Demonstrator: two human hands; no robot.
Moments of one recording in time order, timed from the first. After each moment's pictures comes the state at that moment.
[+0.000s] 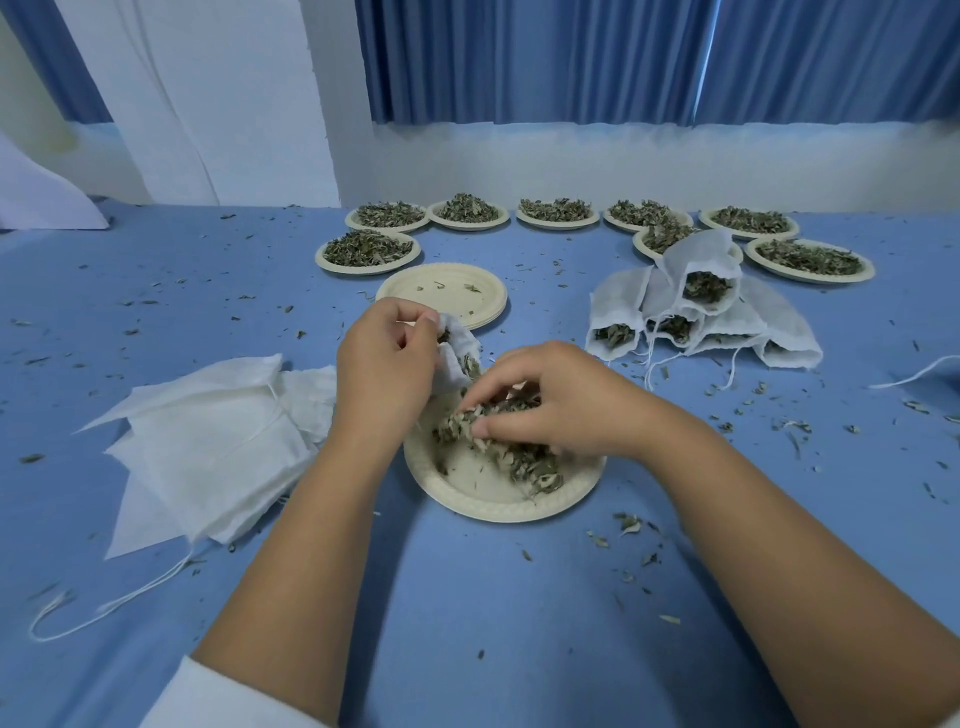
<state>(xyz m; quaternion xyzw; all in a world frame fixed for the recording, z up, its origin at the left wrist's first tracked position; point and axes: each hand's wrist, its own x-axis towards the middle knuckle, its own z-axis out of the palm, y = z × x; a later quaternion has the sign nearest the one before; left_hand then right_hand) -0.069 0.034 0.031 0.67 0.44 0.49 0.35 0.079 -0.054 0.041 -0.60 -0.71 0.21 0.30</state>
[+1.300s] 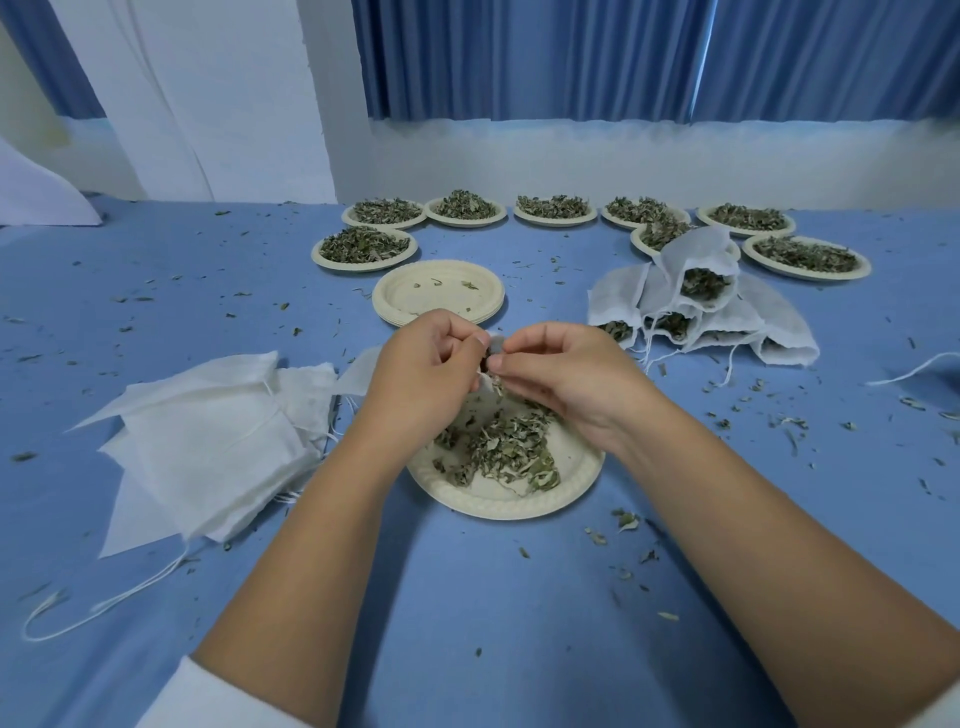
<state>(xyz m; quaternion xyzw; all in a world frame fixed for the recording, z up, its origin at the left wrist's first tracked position) -0.059 0.020 0.030 0.74 0.36 0.40 0.41 0.078 -0.040 0.030 -0.54 -0.36 0.46 0.62</state>
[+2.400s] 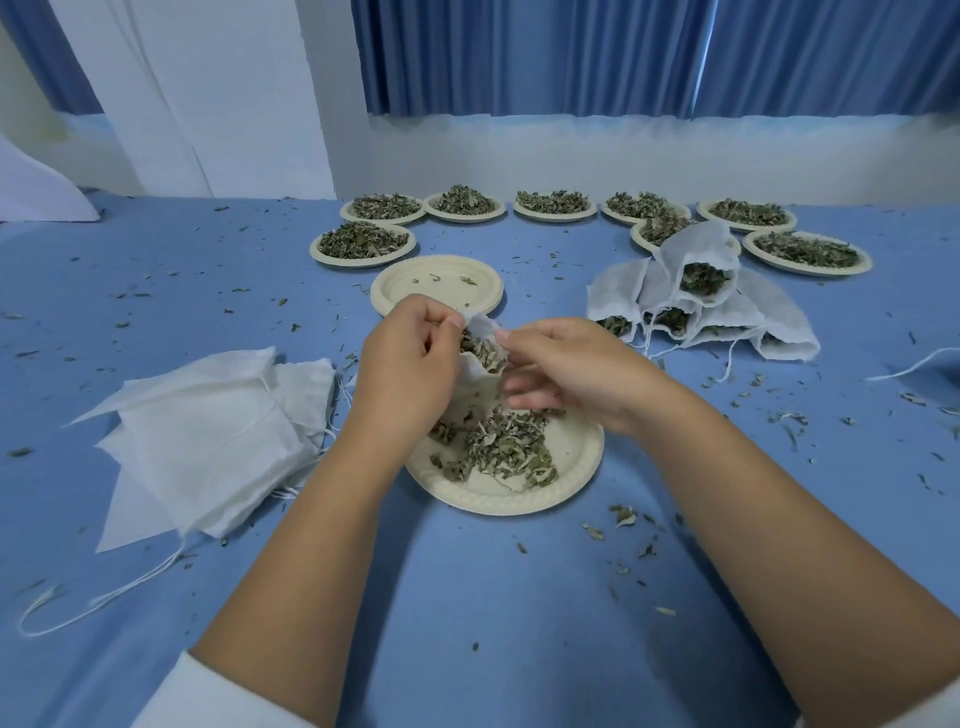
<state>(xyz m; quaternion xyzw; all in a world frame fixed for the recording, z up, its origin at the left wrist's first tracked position) -0.059 0.025 0.026 0.73 0.39 0.46 0.33 0.086 -0.038 0.039 -0.63 -0.42 0.44 0.48</state>
